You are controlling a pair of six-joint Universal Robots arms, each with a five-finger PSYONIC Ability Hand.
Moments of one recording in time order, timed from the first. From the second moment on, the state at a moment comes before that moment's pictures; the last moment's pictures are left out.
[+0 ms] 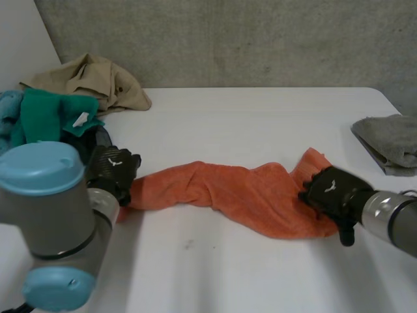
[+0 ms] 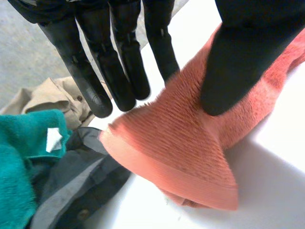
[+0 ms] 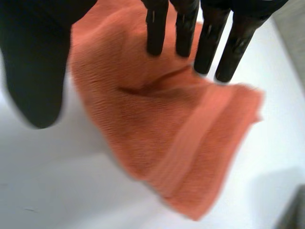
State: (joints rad) left arm 4.17 -1.88 -1.70 3.31 -1.86 3.61; right arm 1.75 -1.32 1.70 0.28 1.24 2.12; left_hand 0.82 0.84 0.84 0.85 0.68; right_hand 0.32 0.39 0.41 0.41 0.23
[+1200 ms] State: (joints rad) left arm 4.22 -2.18 -1.34 3.11 -1.85 3.57; right arm 1.75 -0.64 0.74 0.47 1.21 2.22; left_hand 1.07 1.19 1.18 1.19 0.96; right_hand 0.96 1.17 1.16 1.17 0.96
